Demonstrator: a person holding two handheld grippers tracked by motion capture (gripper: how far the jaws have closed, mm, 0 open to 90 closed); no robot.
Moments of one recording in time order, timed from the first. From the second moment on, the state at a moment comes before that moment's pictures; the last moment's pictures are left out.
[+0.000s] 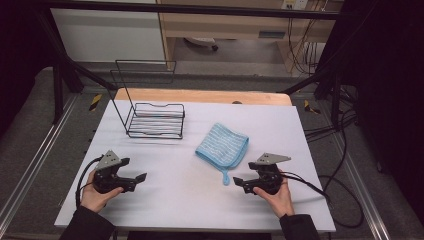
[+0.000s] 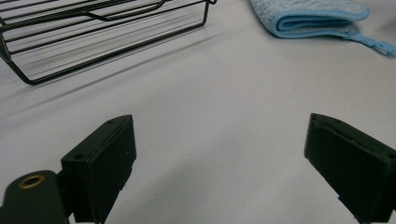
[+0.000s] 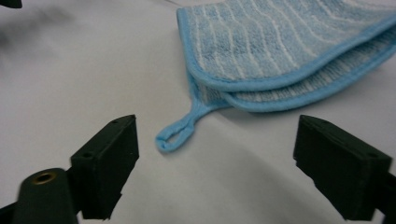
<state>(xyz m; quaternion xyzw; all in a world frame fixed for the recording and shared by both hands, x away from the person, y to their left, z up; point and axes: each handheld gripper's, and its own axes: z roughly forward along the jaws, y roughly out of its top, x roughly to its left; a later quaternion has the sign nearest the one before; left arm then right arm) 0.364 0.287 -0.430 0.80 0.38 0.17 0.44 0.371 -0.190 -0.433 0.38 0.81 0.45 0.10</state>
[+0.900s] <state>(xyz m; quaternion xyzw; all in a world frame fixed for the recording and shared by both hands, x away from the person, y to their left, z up) 0.365 0.286 -0.430 0.80 0.39 0.17 0.43 0.421 -0.125 -0.450 0.33 0.85 0.39 0.14</state>
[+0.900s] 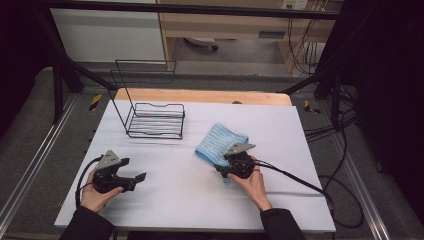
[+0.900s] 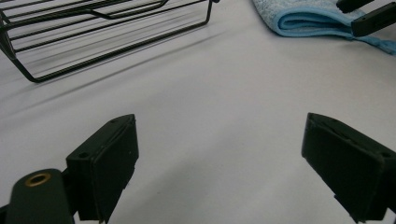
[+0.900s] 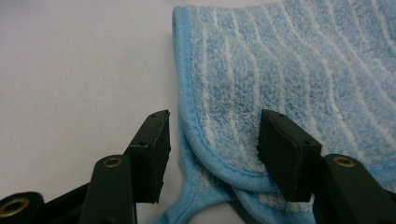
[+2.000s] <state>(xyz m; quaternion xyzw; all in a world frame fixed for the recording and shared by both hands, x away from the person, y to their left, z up) 0.365 0.286 -0.430 0.80 0.39 0.17 0.43 0.419 -0.125 -0.447 0.30 0.86 0.36 0.19</state>
